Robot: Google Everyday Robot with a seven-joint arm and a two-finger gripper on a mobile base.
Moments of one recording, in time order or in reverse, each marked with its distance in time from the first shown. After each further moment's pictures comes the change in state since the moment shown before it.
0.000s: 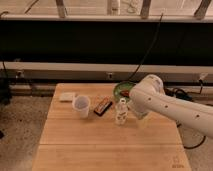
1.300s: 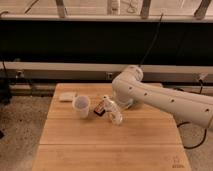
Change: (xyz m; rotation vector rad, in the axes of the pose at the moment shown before) arm -0.075 -0.079 -0.005 0.075 -0.055 -0.131
